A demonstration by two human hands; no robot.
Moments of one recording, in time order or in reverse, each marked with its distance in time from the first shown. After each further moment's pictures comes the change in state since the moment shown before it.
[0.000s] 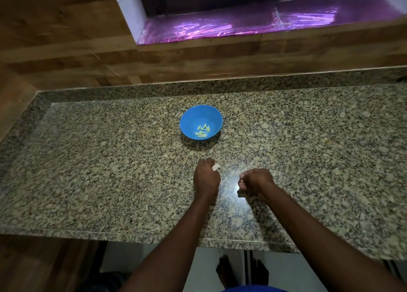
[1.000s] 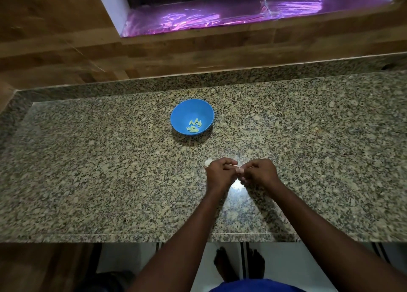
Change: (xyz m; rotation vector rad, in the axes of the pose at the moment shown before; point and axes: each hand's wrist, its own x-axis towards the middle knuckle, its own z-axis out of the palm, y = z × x) left_hand -0.026 0.031 0.024 -0.677 -0.307 -0.116; right_hand -0.006 0.009 -0.034 -0.261 0.012 -0.339
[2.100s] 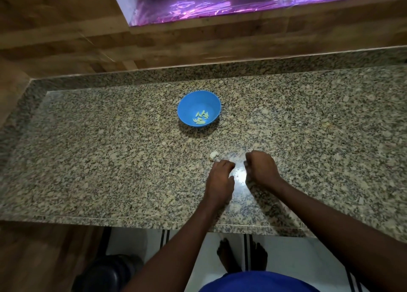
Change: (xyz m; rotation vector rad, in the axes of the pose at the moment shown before) left_hand -0.012 -0.049 -0.016 0.781 0.013 0.489; right_hand 0.015 0.003 0.010 -0.971 0.074 -0.527
